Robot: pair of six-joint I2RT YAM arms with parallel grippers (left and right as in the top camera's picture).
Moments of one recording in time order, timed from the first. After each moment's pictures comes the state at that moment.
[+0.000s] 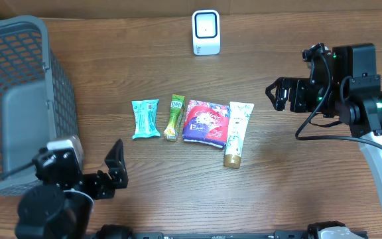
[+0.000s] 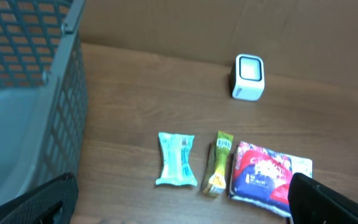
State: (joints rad) left arm -0.10 0.51 1.11 -1.02 -0.09 -0.24; right arm 0.12 1.34 1.42 -1.03 -0.35 0.17
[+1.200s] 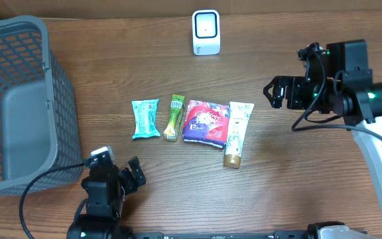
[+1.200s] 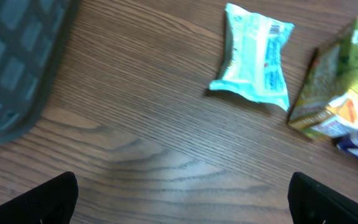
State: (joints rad) left arm -0.10 0.43 0.39 -0.76 -0.21 -0.43; right arm 0.12 1.40 1.42 -1.02 -0.35 0.17
